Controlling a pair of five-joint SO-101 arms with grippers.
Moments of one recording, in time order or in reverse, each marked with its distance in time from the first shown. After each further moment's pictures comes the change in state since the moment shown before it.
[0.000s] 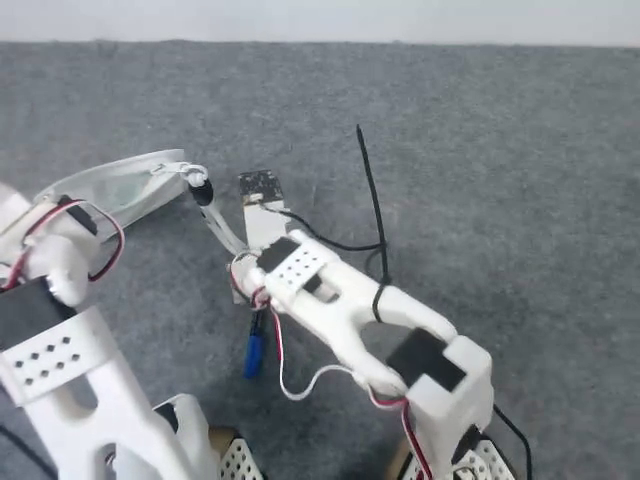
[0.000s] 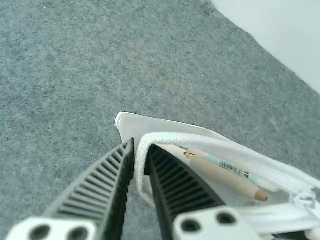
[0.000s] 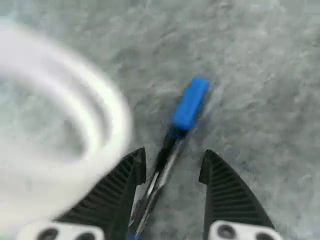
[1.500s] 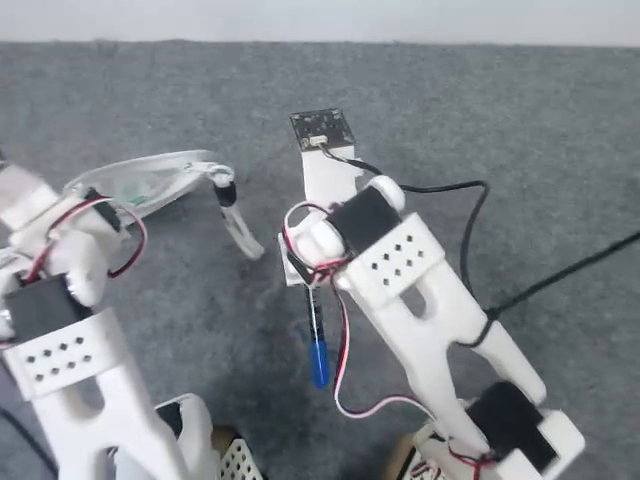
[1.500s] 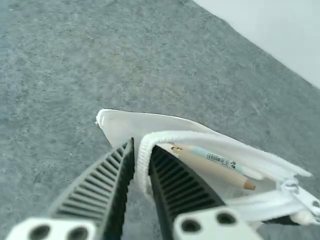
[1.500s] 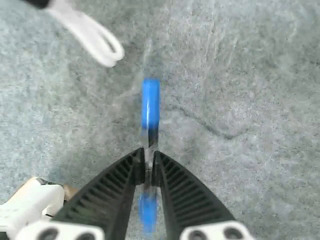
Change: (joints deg) left arm 7.1 -0.4 0.6 0.0 0.0; right arm 6.6 -30.2 -16.7 48.8 6.2
